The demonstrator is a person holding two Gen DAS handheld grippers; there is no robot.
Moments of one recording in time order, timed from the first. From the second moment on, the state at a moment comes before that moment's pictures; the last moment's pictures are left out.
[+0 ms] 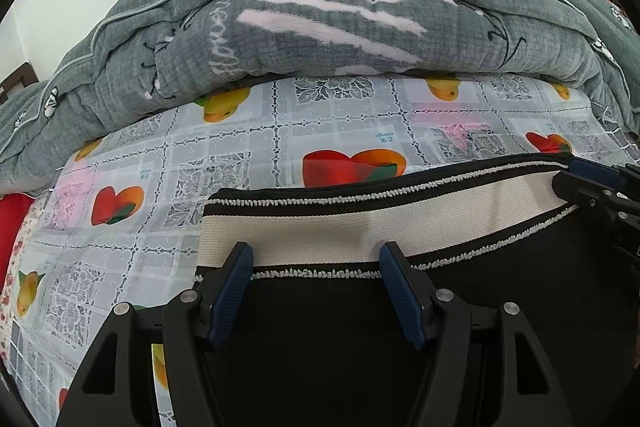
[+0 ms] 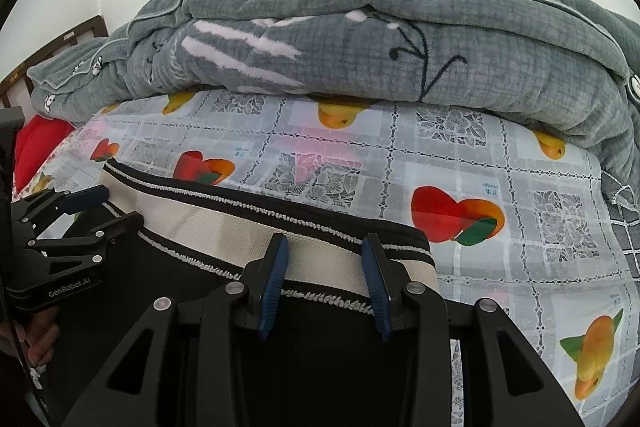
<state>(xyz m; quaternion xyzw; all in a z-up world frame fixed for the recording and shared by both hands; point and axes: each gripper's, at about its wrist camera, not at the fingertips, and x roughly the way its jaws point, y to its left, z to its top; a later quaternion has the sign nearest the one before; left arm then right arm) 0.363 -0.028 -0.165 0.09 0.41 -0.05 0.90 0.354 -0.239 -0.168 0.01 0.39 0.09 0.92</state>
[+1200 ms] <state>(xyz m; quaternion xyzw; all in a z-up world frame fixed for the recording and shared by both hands) 0.364 -0.028 -0.164 0.09 0.41 -0.05 0.90 0.342 -0.230 -0.163 -0.02 0.37 0.06 0.93</state>
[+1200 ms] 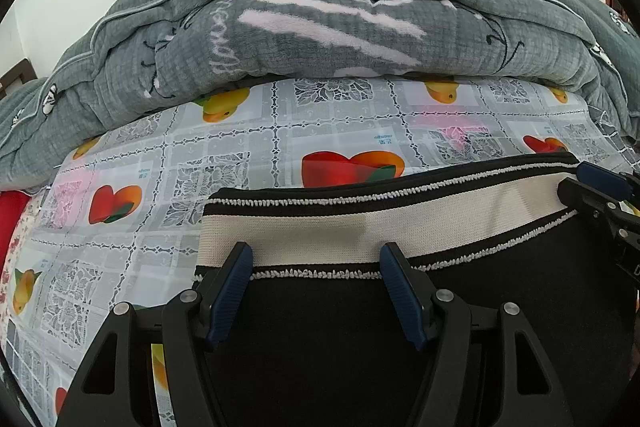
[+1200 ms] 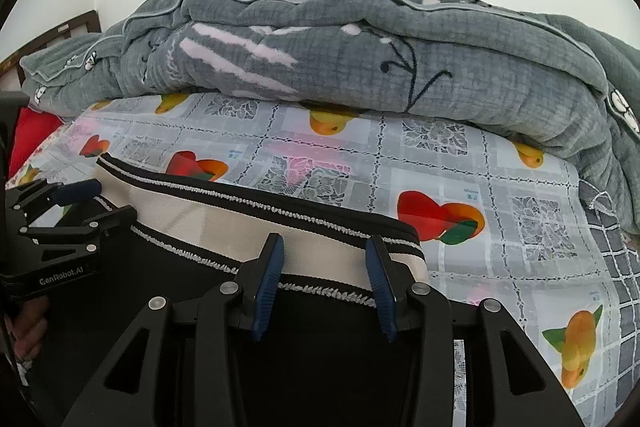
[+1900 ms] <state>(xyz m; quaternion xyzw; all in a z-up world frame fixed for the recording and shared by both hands) 0.188 -0.020 -0.144 0.10 0.42 -0.16 0.89 0.180 -0.233 -0.148 0.01 0.41 0.11 0.91</state>
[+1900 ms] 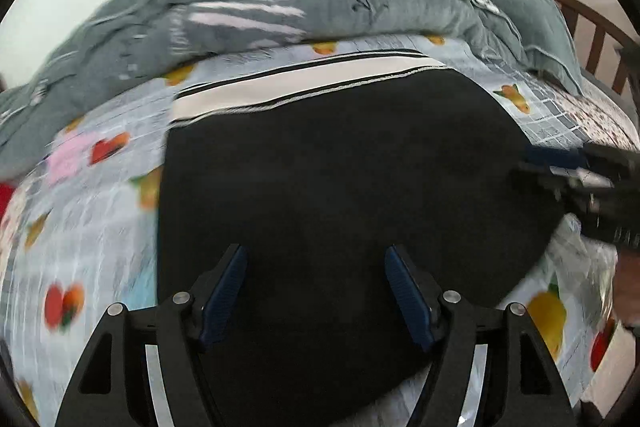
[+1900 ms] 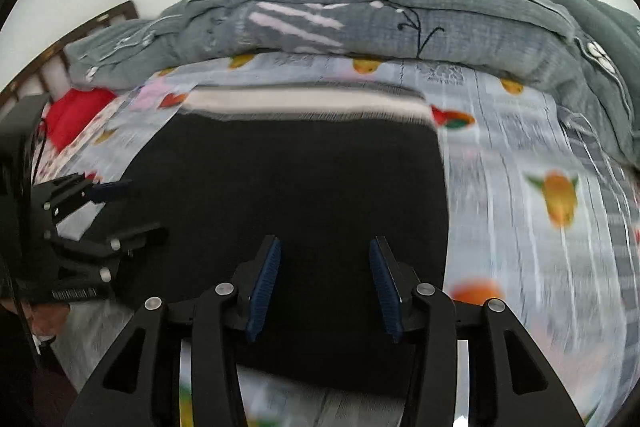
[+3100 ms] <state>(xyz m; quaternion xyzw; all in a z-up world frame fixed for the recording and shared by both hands) 0.134 0.041 -0.170 -0.04 0.41 -0.08 0.91 0.132 -0.278 -0.185 0.03 0.41 0.03 0.91</state>
